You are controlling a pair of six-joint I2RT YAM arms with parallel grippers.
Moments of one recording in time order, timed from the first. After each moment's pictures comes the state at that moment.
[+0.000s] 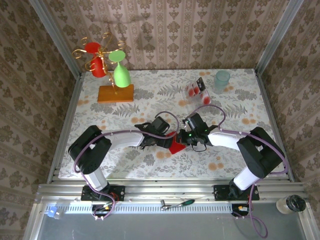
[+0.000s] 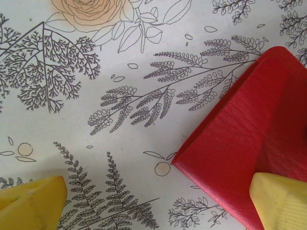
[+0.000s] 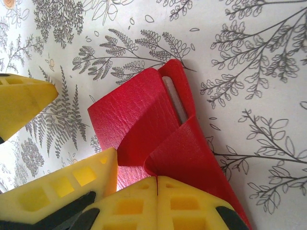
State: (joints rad) left arm -0.90 1.71 0.92 -0.31 -0.13 -0.46; right arm 0.56 1.58 0.72 -0.09 -0.34 0.74
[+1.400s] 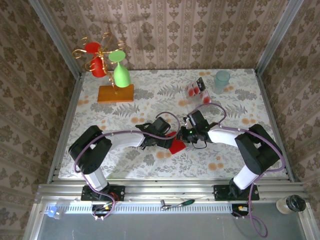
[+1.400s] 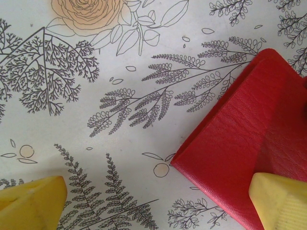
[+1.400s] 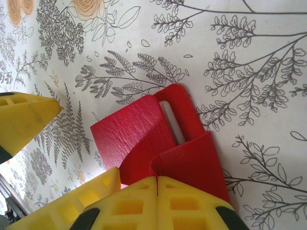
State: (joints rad) left arm -0.92 1.71 0.92 -0.31 -0.15 -0.45; right arm 0.52 1.63 0.75 -0.08 -0.39 0.74
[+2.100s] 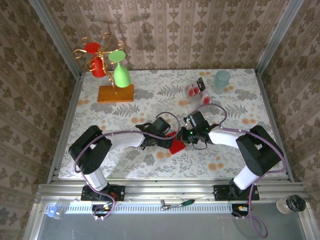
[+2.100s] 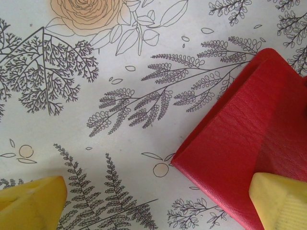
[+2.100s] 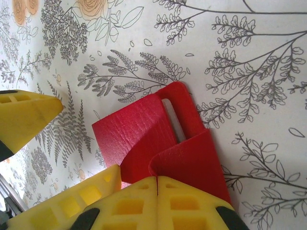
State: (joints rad) left arm -0.92 1.71 0.92 -0.31 -0.15 -0.45; right arm 0.53 1.61 0.74 -0.07 -0.38 0.74
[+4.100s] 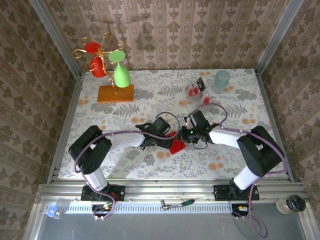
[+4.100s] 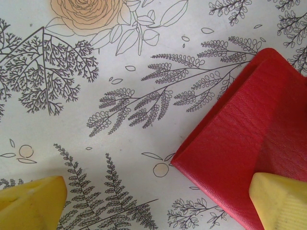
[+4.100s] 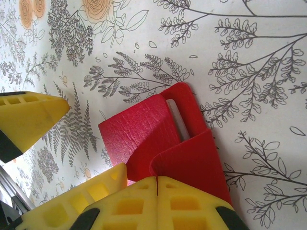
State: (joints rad) left arm -0.92 1.71 0.92 -0.31 -0.15 -0.45; right arm 0.52 1.60 0.73 -0.07 -0.40 0.75
